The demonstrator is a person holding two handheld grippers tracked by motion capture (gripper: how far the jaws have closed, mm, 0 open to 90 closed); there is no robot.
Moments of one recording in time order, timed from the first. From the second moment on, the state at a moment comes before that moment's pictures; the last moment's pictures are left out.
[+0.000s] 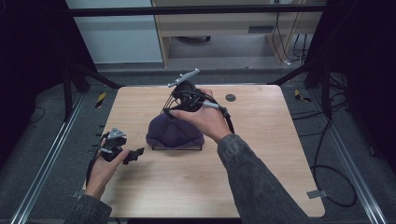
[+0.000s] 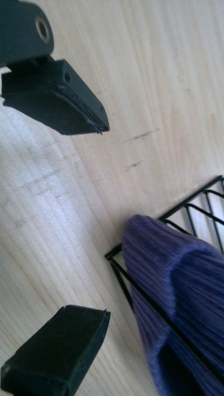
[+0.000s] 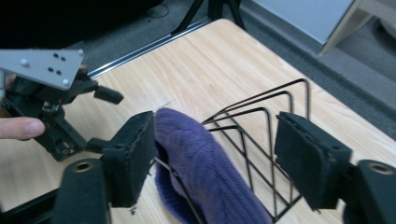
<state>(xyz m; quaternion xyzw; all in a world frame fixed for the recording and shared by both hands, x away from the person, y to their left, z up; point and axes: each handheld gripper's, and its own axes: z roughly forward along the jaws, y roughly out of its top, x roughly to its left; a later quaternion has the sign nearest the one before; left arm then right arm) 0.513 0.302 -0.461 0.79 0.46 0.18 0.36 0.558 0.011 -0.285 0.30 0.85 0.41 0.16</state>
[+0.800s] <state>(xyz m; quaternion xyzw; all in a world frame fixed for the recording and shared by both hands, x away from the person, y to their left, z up) 0.515 0.314 -0.480 0.81 0.47 0.18 0.30 0.543 -0.095 -0.269 0.35 0.81 0.43 0.20</state>
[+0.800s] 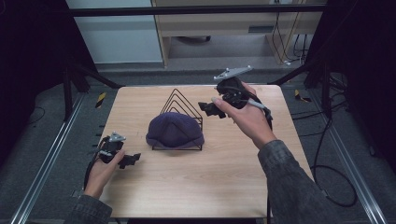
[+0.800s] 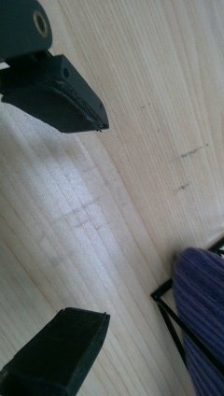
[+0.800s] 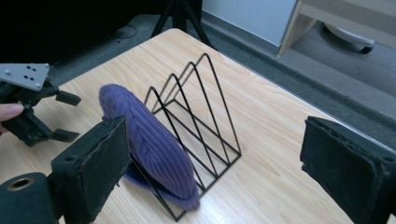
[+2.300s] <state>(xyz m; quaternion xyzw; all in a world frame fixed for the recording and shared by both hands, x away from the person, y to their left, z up) 0.518 0.312 -0.493 0.83 0.47 0.16 0.26 0.514 -0.245 -0.420 0.49 0.76 0.37 0.19</state>
